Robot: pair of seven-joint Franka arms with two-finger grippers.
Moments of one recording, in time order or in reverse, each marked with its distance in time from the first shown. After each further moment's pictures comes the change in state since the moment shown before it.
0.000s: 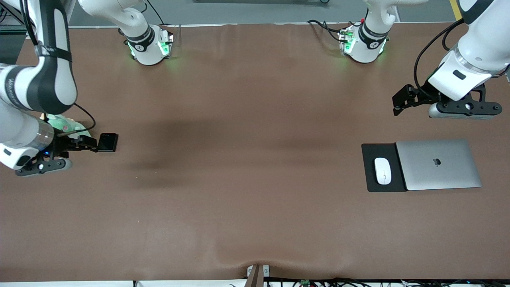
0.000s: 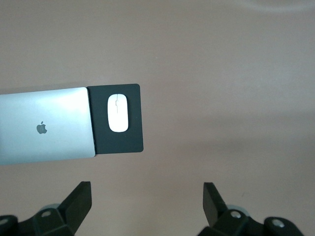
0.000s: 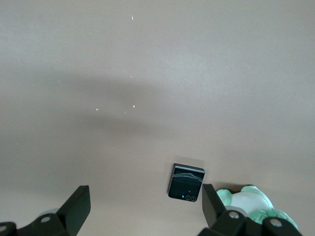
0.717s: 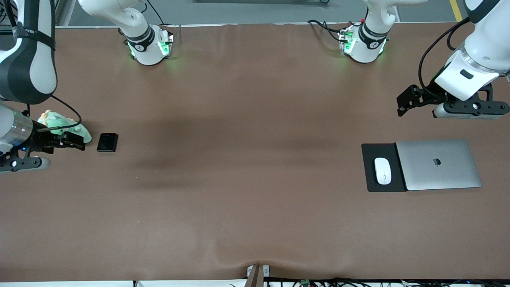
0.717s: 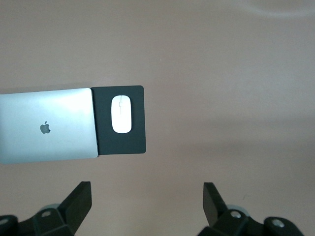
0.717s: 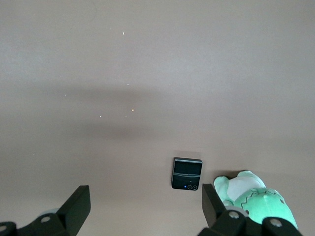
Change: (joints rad) left arm 0.017 0.000 0.000 0.004 0.000 0.000 0.000; right arm -0.020 0.000 -0.006 0.111 0.001 -0.099 0.104
